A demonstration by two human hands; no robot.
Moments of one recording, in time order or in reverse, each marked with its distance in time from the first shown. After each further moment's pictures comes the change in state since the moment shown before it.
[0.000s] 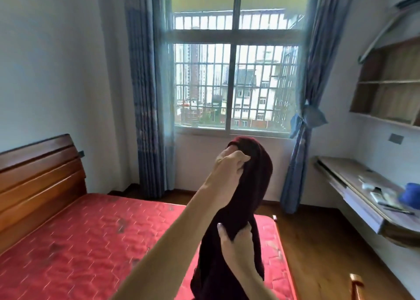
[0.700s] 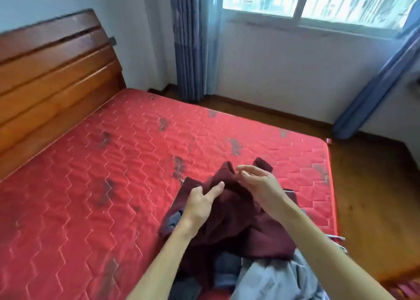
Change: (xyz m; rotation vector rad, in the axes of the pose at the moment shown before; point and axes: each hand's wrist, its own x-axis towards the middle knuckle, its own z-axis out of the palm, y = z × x) left_hand -0.133 -0.342 -0.147 0.017 0.360 -0.748; right_hand 0.044 0.092 0.140 0.348 -0.685 0.401
